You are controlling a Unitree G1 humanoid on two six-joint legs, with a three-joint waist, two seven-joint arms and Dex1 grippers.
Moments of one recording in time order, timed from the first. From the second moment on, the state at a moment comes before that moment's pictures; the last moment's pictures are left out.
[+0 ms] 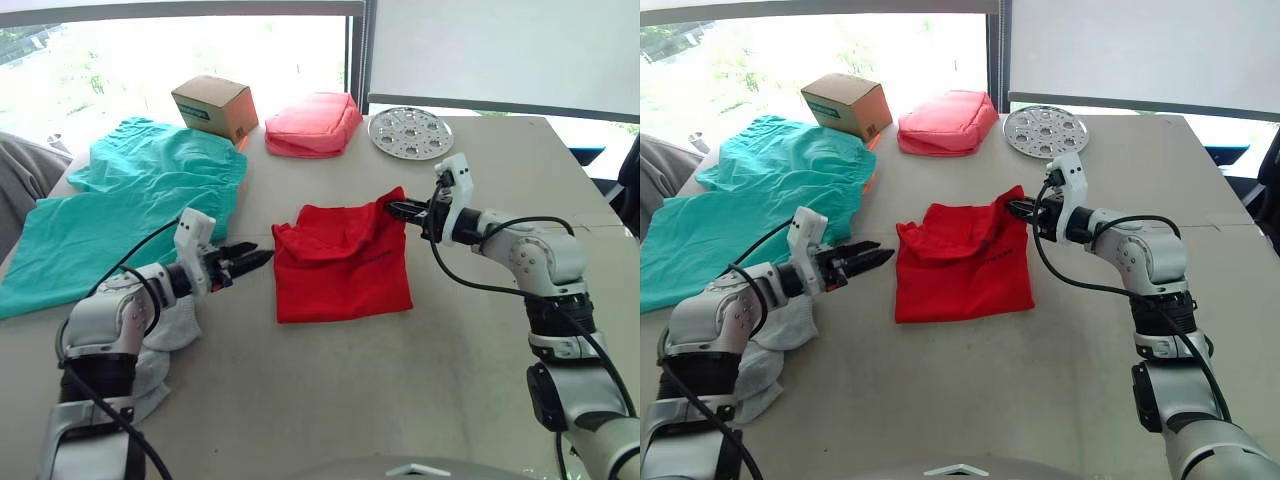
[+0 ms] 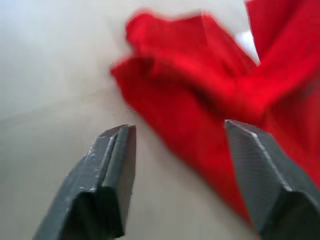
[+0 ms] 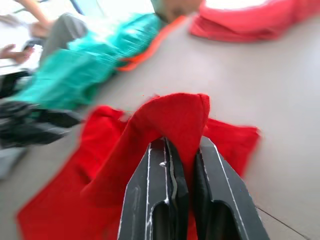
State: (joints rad) left arm -0.25 0.72 0.16 0.10 -0.51 0.66 -0.96; right arm -0.66 -0.33 -0.01 0.11 0.54 0.88 0.61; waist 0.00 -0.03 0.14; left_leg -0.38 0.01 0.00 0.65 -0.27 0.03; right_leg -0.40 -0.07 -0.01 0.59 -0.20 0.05
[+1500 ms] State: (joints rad) left arm -0.51 0.44 -0.04 0.19 -0.45 0.69 -0.90; right arm -0.59 -0.33 -0.01 0.12 0.37 0.81 0.44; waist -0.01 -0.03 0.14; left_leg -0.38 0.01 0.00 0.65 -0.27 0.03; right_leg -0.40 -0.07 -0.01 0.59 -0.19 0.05
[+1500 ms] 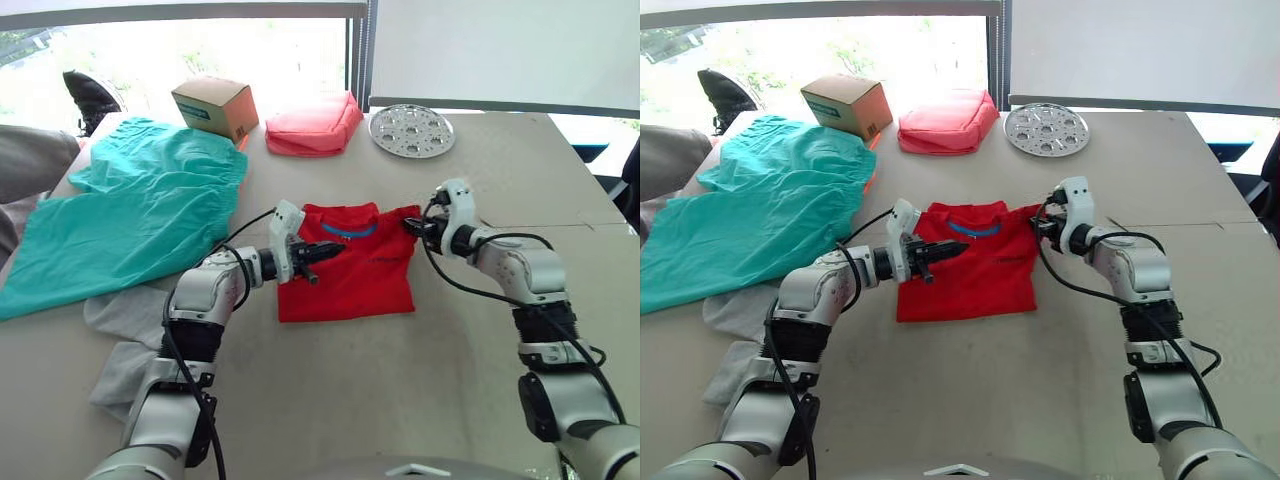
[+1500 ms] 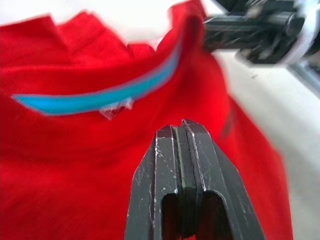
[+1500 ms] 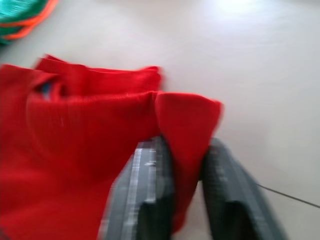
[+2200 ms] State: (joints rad) left arm -0.34 0.46 0.09 0.03 -0.50 0.63 -0.84; right arm -0.67 -0.40 0.13 0.05 0.38 0.89 0.61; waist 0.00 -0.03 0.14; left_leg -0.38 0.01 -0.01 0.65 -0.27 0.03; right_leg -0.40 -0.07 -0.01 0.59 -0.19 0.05
